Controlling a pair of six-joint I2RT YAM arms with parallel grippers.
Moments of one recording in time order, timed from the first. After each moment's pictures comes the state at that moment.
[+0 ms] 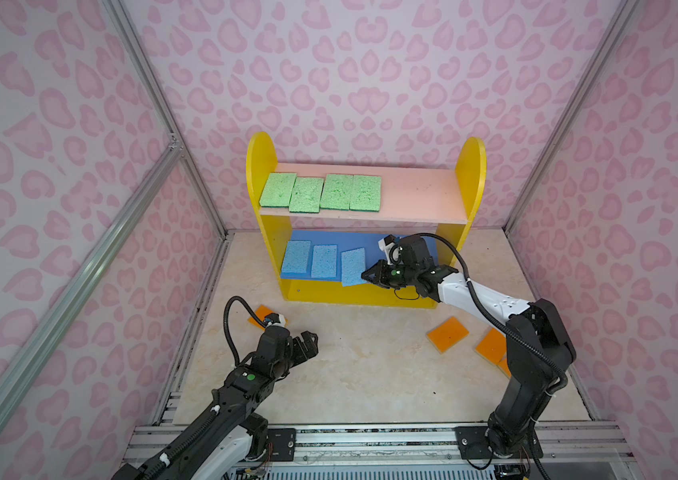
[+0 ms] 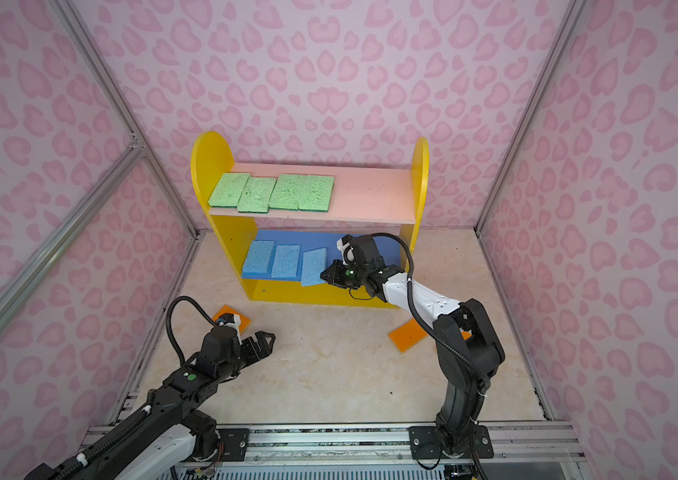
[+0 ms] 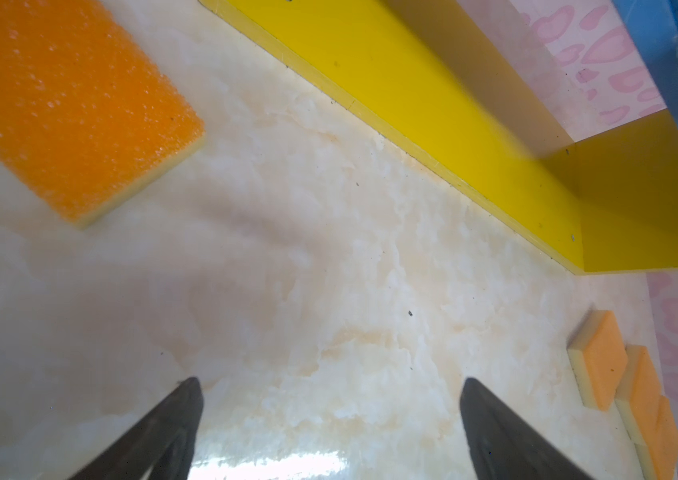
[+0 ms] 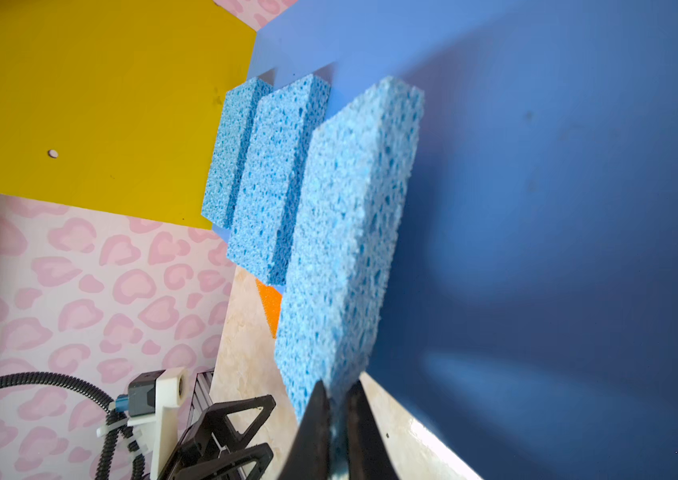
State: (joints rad) left arm -0.43 0.79 0.30 -0.24 -0.01 -0.79; right arm 0.53 1.81 1.33 -0.15 -0.48 0.73
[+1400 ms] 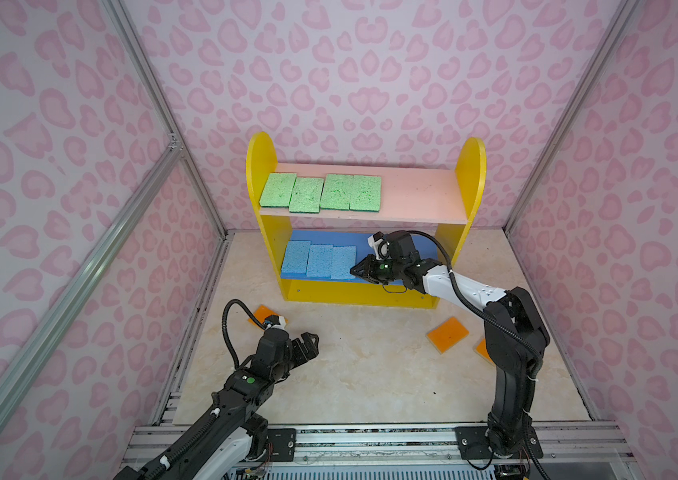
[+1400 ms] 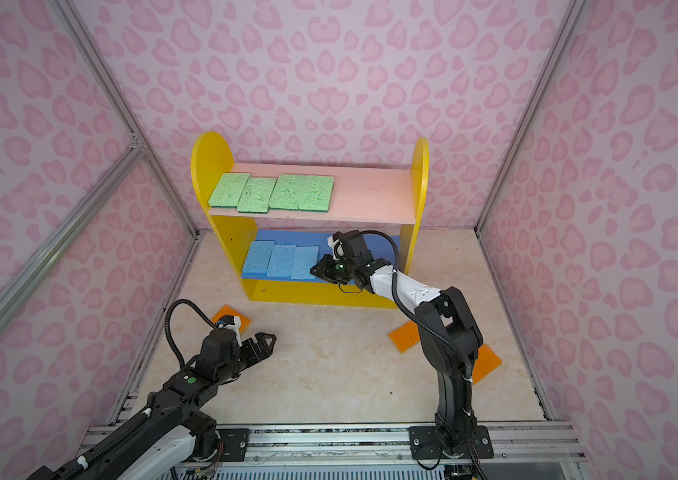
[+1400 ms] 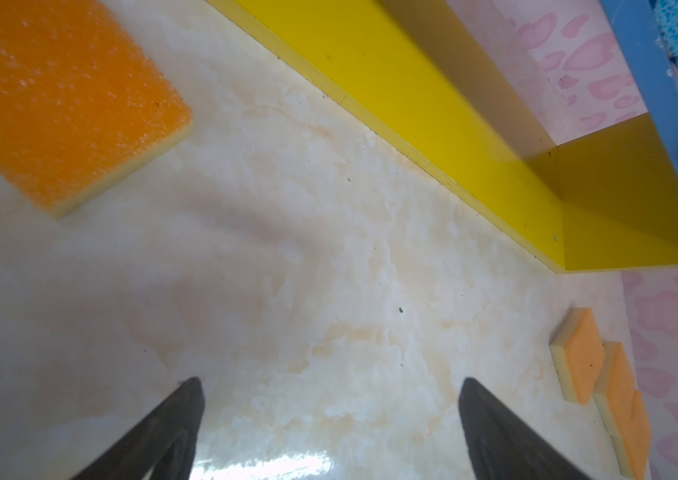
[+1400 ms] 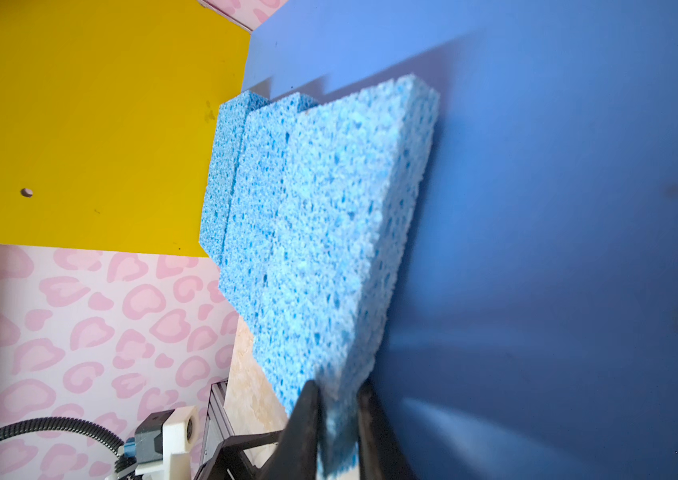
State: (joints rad) left arm -0.43 0.76 0.27 -0.21 0.02 -0.81; right arm 0.55 1.95 1.47 -0.13 -0.51 0.79
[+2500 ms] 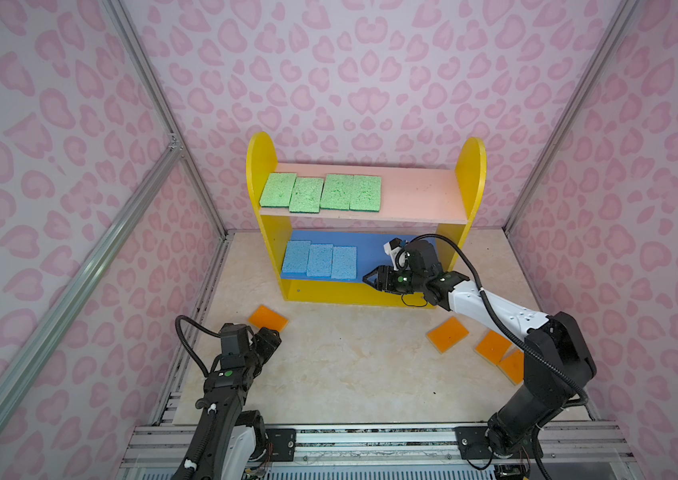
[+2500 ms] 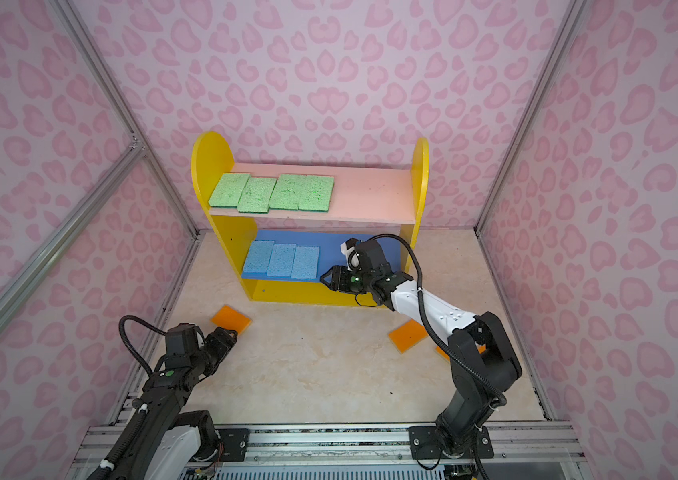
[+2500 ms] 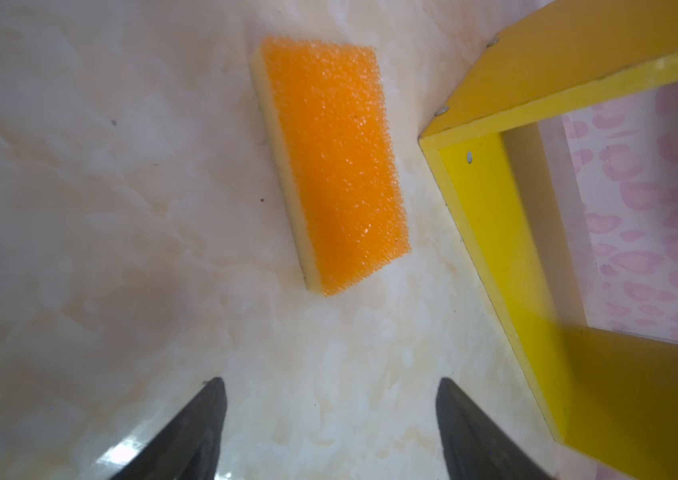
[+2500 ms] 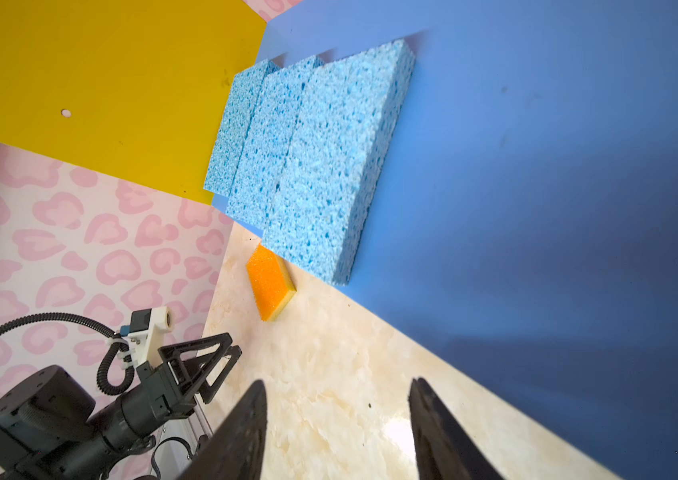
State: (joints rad) left arm 0.13 0.80 0.31 -0.34 0.19 -0.83; right arm 0.54 1.64 1.18 -0.16 -0.43 0.66
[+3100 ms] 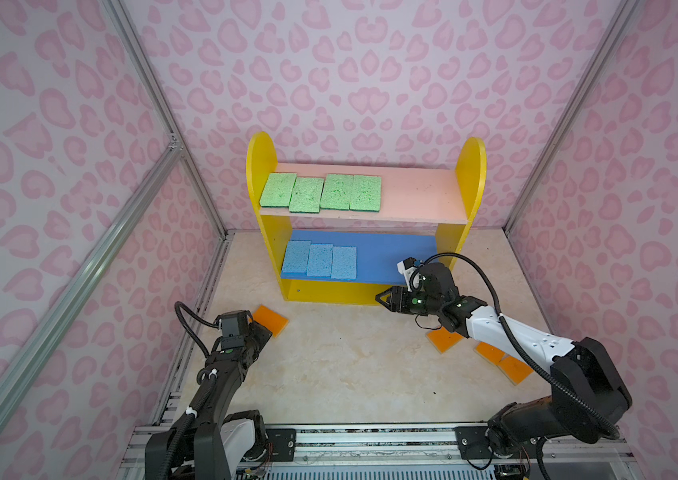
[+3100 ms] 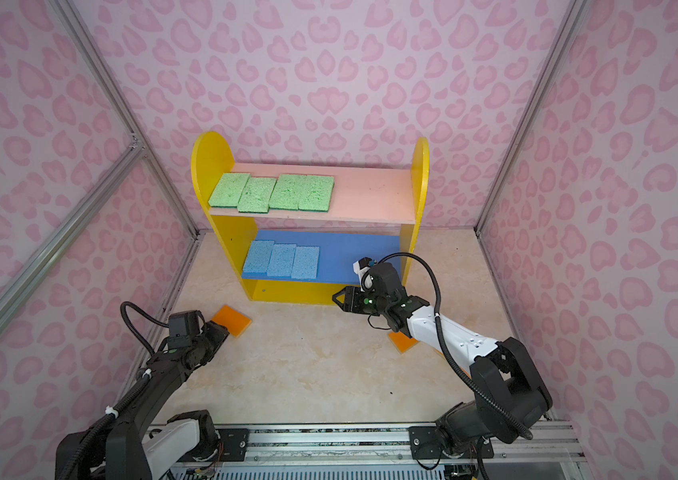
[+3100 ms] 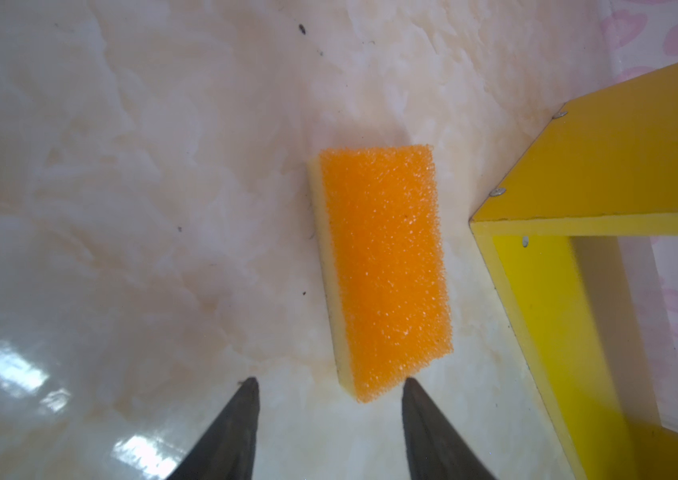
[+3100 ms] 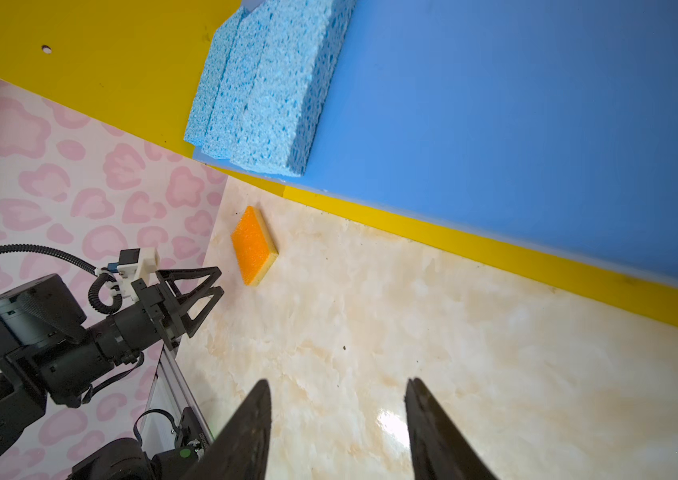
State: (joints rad) left arm 0.14 1.07 0.42 -0.23 0.06 -0.85; right arm 0.53 1.46 0.90 -0.05 -0.42 0.67
